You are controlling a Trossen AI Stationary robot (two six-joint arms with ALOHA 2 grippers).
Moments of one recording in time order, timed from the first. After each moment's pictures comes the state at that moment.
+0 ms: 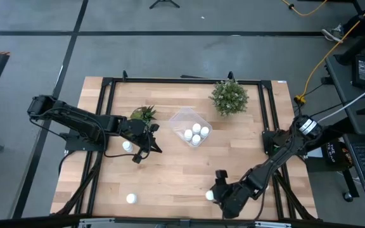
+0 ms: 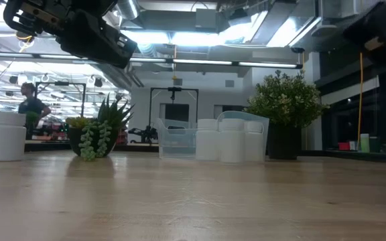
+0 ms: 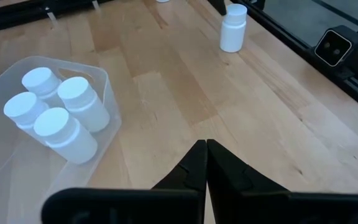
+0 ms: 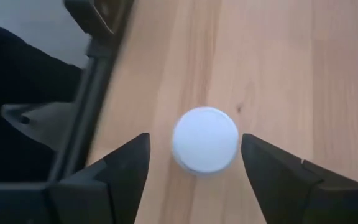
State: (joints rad) left arm -0.12 1.15 0.58 0.00 0.20 0.19; right arm 0.79 1.75 1.07 -0.28 0.32 0.55
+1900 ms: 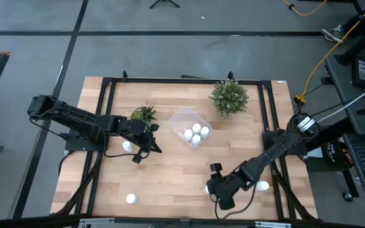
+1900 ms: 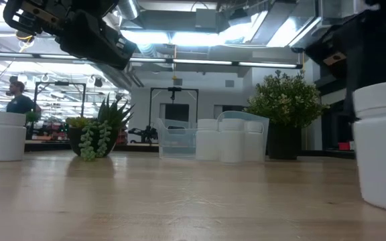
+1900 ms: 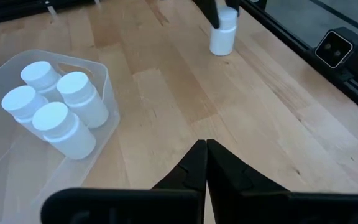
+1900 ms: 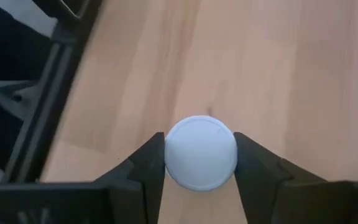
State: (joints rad) left arm -0.12 1.15 0.58 0.00 0.20 0.17; right arm 0.68 1.75 1.07 -0.31 0.20 0.41
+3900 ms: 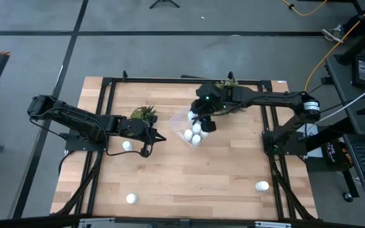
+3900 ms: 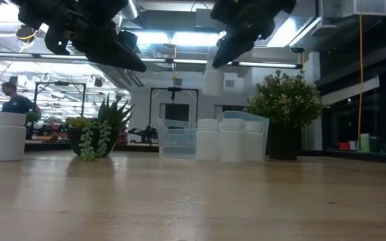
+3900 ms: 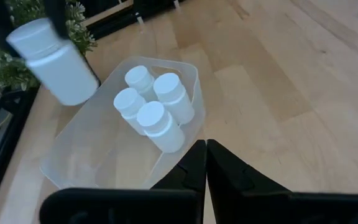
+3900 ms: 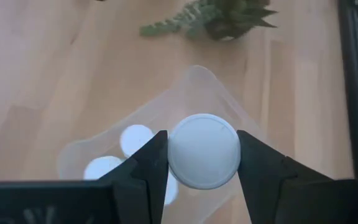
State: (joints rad) left arm -0.12 1.15 0.58 0.05 -0.11 0.29; right arm -0.20 1.60 1.34 -0.58 -0.13 -0.38
